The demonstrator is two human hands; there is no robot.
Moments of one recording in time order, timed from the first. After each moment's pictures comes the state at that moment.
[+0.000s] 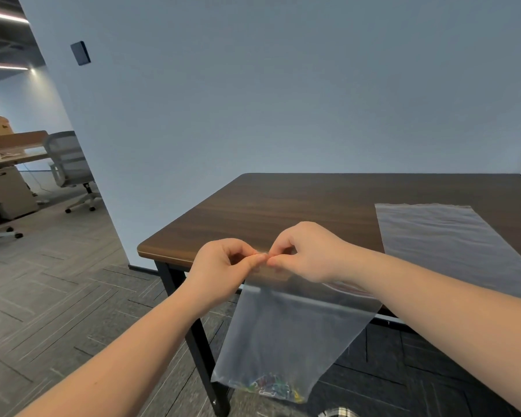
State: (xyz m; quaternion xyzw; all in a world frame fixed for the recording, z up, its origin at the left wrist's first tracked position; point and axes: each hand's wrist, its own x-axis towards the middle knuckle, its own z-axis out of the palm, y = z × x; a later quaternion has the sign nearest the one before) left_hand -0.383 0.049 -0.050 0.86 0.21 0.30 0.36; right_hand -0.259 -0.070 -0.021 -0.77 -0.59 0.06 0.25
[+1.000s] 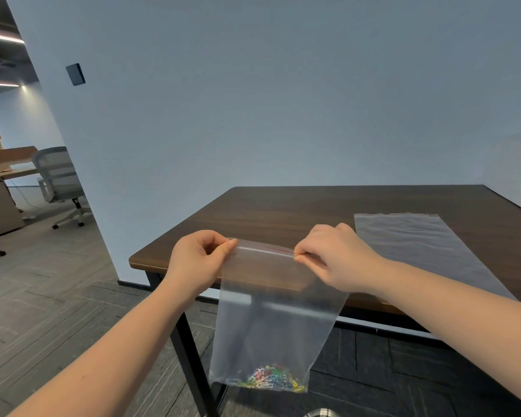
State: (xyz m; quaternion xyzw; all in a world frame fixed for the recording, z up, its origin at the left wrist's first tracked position) left_hand -0.387 0.045 -0.031 0.81 0.26 0.38 0.36; right_hand -0.222 -0.125 -0.034 -0.76 -0.61 -0.17 0.14
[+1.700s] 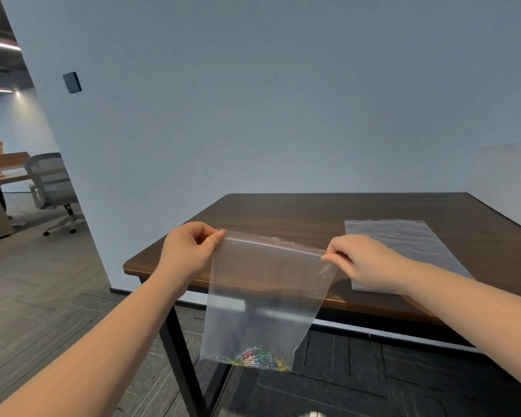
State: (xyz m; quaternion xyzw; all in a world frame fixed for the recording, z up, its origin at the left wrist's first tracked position) left_hand -0.379 0.052 -0.015 0.80 0.26 0.40 0.36; right_hand -0.186 -0.166 -0.037 -0.82 -0.55 -0.07 0.16
